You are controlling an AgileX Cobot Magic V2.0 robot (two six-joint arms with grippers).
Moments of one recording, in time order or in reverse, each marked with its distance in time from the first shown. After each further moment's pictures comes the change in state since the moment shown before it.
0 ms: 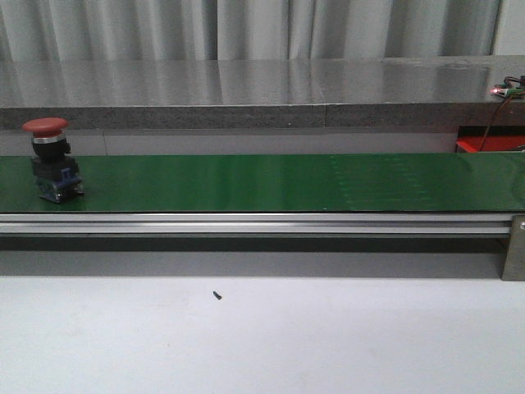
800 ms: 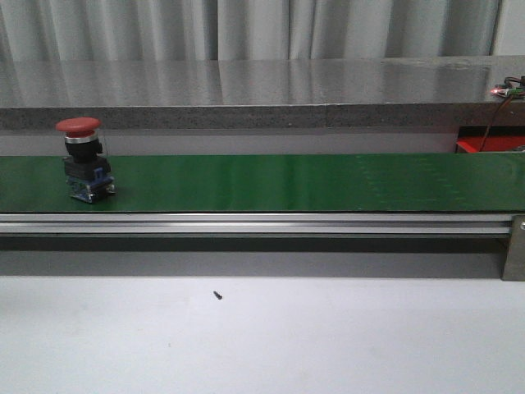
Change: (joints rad) left arm -0.182 -0.367 0.033 -0.094 0.037 0.104; right arm 0.000 0.000 0.000 0.000 0.000 0.000
